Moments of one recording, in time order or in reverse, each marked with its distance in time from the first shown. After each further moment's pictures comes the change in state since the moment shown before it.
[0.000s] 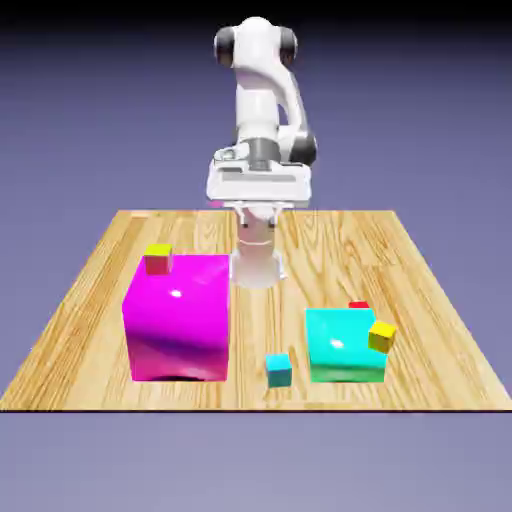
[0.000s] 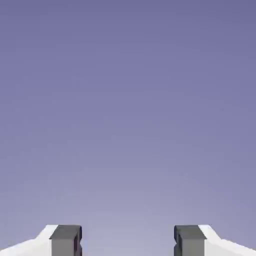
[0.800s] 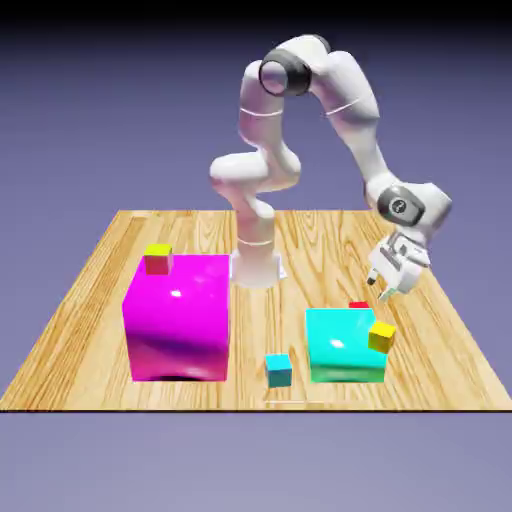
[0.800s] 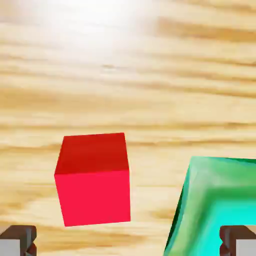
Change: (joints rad) arm 0.268 0.824 0.690 0.302 -0.600 -0.833 -0.114
